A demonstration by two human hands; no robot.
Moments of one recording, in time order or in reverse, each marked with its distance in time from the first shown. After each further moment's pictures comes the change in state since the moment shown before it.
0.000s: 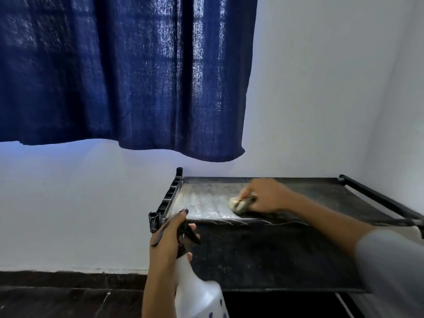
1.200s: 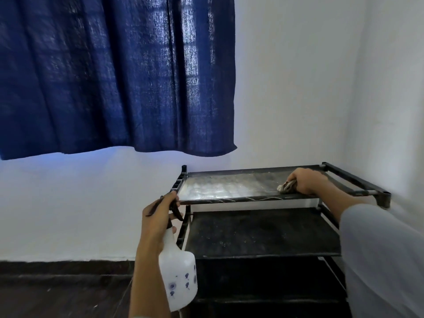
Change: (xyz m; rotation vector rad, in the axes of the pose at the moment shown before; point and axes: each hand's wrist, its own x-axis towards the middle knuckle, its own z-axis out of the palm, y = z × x) left_hand -0.050 0.034 -0.021 0.328 -0.004 0.296; right_hand -0.095 0.078 -0.010 0.022 0.047 0.578
